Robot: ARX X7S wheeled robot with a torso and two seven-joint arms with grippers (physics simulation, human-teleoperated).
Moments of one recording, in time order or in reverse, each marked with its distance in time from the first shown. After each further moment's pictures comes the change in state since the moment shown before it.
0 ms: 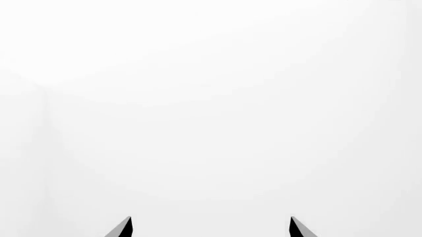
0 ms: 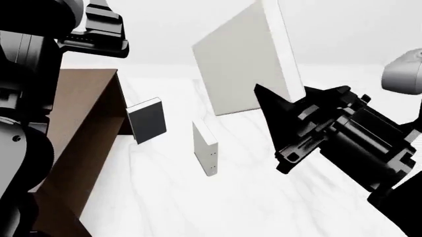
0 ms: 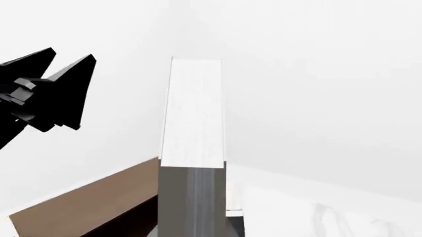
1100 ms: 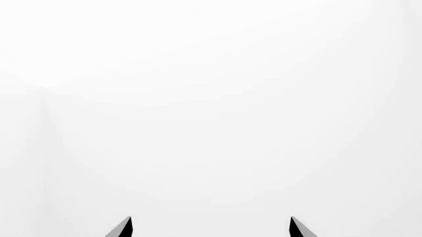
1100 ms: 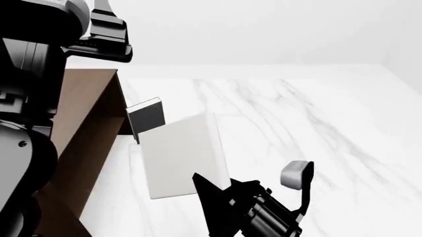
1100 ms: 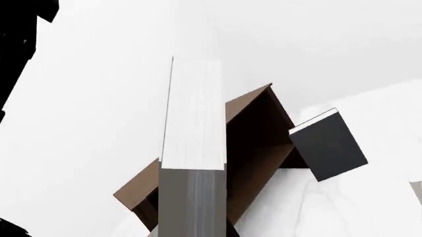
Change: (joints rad) left arm 0.020 -0.012 0.016 0.003 -0.011 0.027 -0.020; right arm -0.638 -0.415 -0.164 -0.014 -0.529 -0.221 -0.482
